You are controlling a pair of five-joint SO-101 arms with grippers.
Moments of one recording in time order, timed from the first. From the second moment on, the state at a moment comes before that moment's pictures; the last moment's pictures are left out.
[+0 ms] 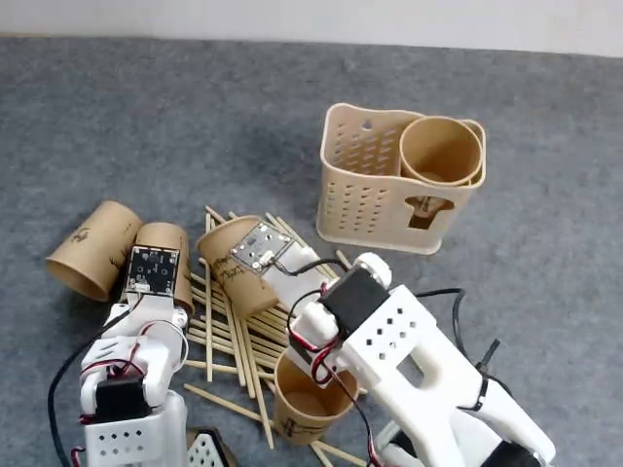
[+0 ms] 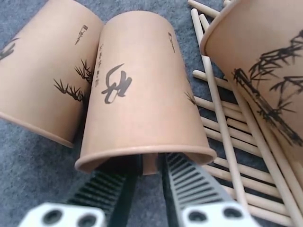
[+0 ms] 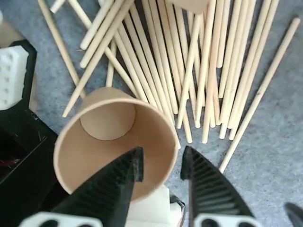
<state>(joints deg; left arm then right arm) -14.4 -104.2 93.5 68.6 -10.0 -50.9 -33.1 25.8 100.2 8.3</state>
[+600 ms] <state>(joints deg) -14.4 -104.2 93.5 68.6 -10.0 -51.3 -33.1 38.1 93.8 7.8</state>
